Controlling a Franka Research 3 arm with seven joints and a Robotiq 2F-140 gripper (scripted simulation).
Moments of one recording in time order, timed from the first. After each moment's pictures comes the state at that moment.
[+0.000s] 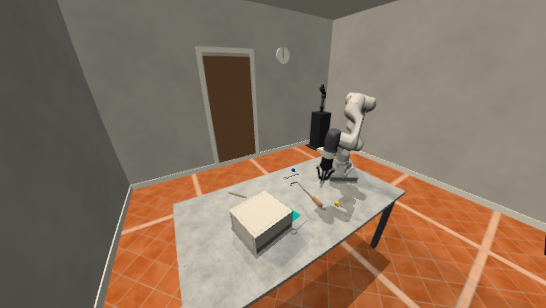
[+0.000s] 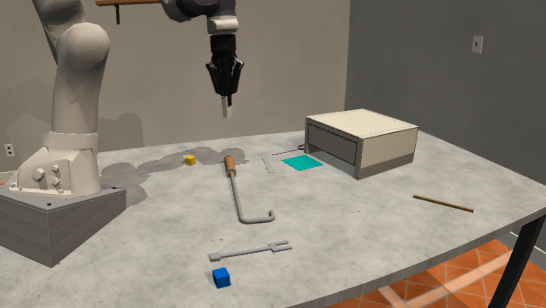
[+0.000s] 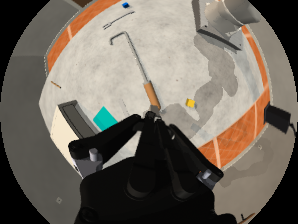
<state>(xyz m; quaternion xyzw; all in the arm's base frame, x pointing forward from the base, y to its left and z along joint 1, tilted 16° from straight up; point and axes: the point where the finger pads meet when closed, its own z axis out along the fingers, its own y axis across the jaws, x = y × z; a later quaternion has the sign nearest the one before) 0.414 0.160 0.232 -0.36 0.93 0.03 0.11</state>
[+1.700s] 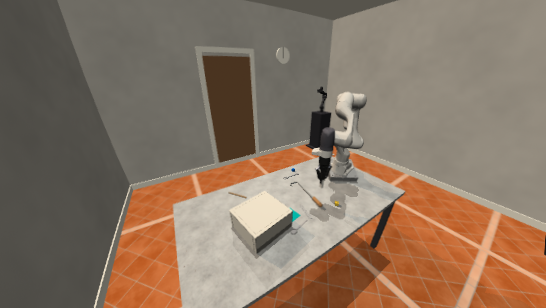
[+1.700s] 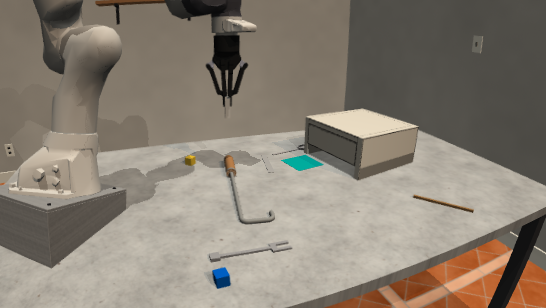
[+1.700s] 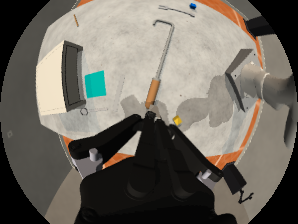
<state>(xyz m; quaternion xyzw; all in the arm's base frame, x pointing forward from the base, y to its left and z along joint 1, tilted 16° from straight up) 0.414 0.158 0.231 -0.64 0.75 0.03 0.13</state>
